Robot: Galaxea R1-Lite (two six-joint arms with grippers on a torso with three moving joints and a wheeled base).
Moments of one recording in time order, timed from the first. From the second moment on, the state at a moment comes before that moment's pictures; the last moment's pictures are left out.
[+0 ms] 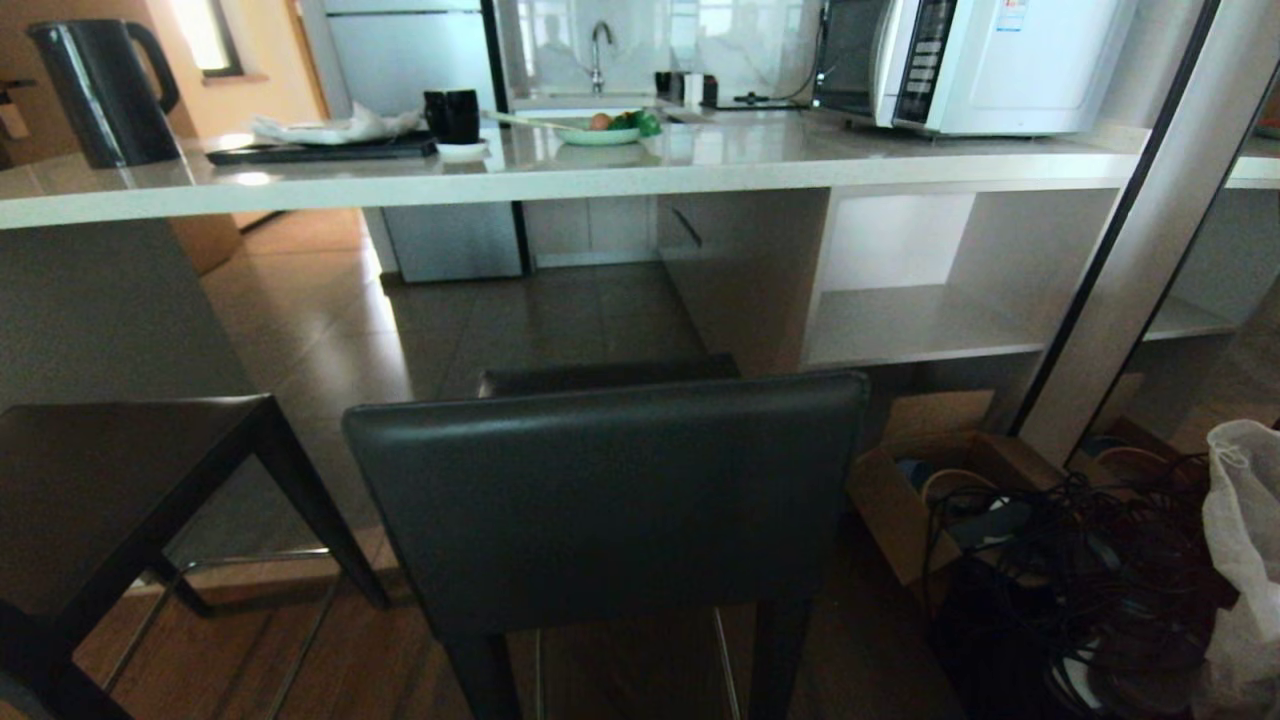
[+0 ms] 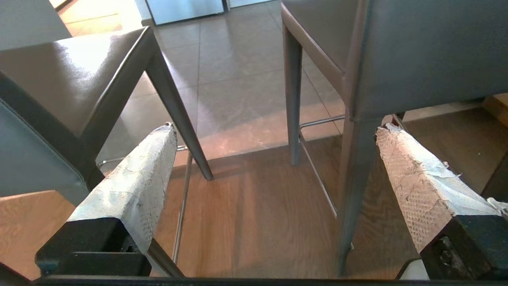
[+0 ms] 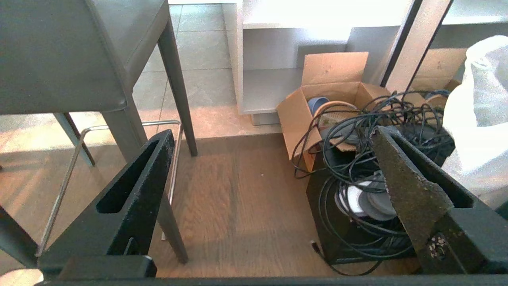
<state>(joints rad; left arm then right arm) 0.00 0.00 0.00 0.01 -0.05 0.13 0.00 0.00 0.00 0.01 0.01 -0.05</state>
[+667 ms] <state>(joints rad) 0.00 0.00 0.00 0.01 0.00 0.00 0.00 0.00 0.00 0.01 0.01 -0.02</state>
